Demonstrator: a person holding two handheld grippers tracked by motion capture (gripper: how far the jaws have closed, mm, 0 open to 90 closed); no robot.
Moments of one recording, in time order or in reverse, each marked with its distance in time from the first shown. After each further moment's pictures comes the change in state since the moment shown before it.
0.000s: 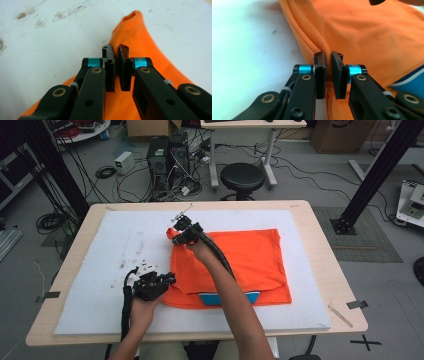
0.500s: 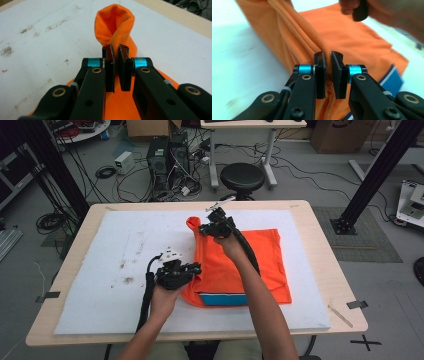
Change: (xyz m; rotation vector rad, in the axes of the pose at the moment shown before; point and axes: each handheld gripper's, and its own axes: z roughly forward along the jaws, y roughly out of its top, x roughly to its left) left arm -0.059 0.049 0.023 -0.017 -0.174 0.066; right arm -0.049 -0.043 -0.079 -0.154 -0.027 0.114
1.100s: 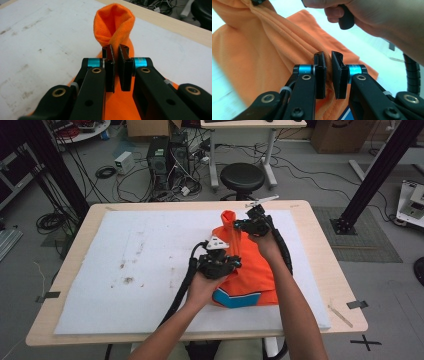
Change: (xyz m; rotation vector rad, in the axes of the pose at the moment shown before) left arm -0.072 0.049 0.064 0.061 -0.120 0.096; right arm -0.060 -0.040 -0.076 -0.044 -0.104 0.089
